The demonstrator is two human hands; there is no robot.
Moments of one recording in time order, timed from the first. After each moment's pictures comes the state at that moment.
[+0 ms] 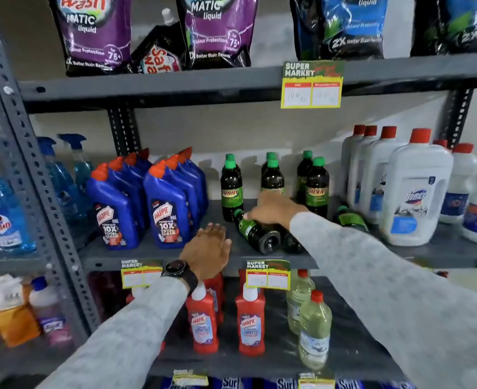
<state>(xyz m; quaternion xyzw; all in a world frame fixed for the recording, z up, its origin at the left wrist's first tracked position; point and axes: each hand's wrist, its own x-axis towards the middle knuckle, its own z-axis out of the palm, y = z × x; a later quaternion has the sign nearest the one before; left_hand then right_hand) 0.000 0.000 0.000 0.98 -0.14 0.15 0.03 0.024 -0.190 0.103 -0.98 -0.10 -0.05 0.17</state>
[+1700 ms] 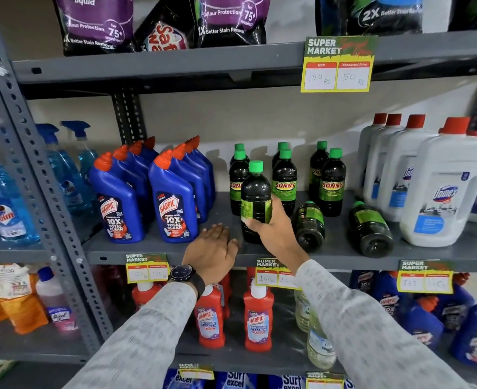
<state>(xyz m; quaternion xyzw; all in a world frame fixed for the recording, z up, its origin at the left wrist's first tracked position) 0.006 0.009 -0.025 0.98 -0.10 0.17 0.07 0.030 -0.170 0.008 -0.78 -0.13 -0.16 0.60</state>
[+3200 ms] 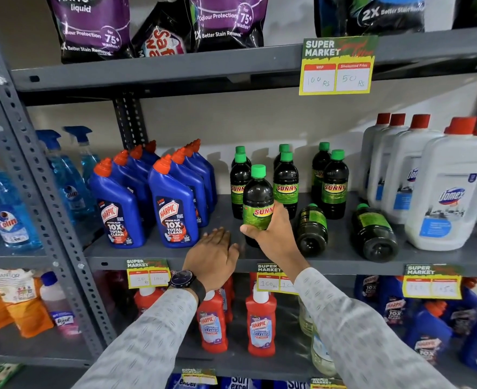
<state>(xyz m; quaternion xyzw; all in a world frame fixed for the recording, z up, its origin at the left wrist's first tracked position) 0.010 0.010 -0.027 0.98 -0.10 0.17 0.06 0.037 -0.166 0.001 -0.80 -0.10 -0.20 0.56</state>
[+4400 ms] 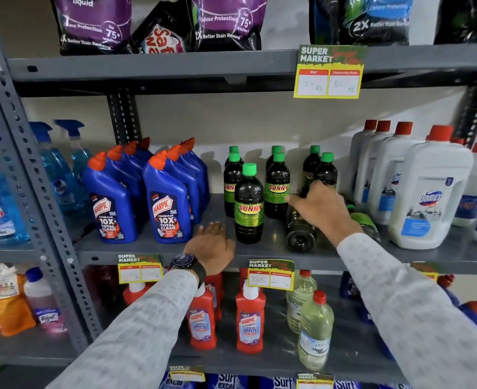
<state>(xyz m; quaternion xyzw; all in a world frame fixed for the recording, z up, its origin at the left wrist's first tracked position) 0.024 -0.002 -0.013 0.99 -0.10 0.09 0.04 0.013 -0.259 0.087 -0.94 0.03 -0.20 0.28</state>
